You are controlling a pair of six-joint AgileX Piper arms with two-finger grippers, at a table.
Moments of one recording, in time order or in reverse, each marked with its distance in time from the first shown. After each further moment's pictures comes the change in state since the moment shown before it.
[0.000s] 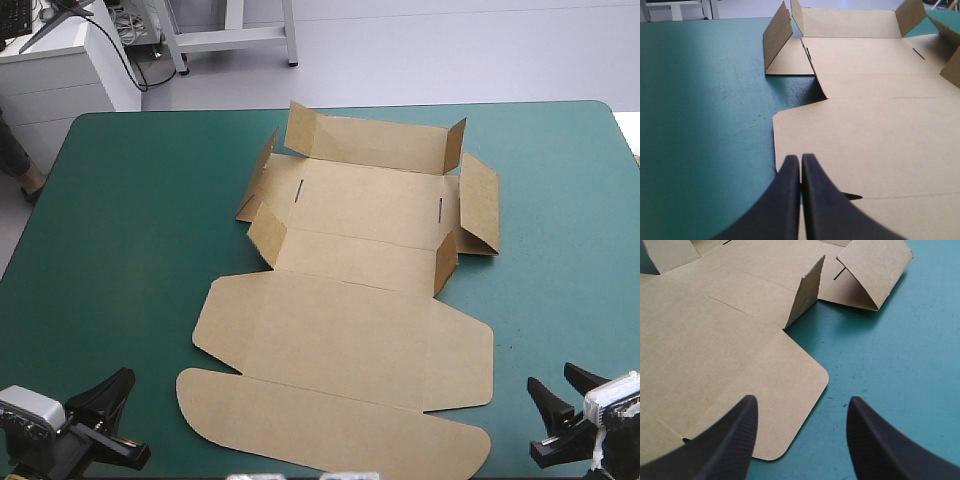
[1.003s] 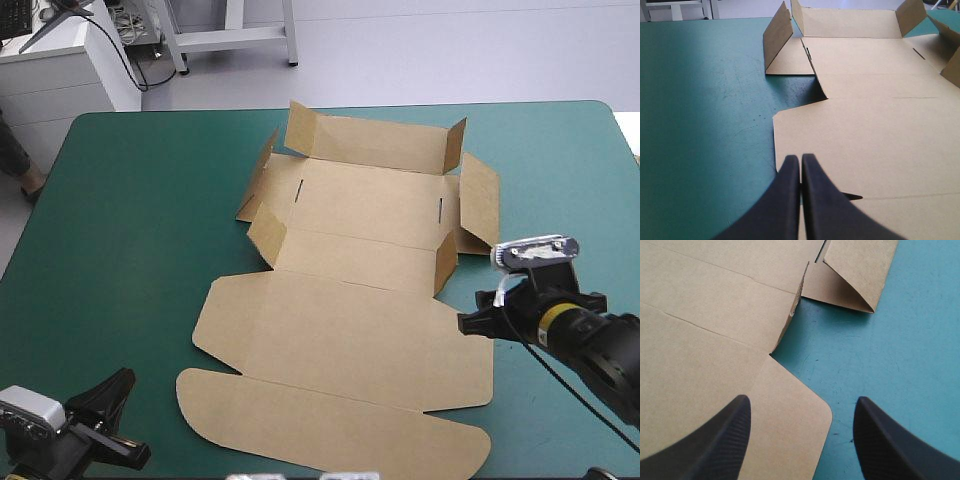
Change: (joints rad) left arm 0.000 0.000 0.000 -0.001 -0.001 0.000; right arm 0.000 0.793 -0.407 -0.087 0.007 0.229
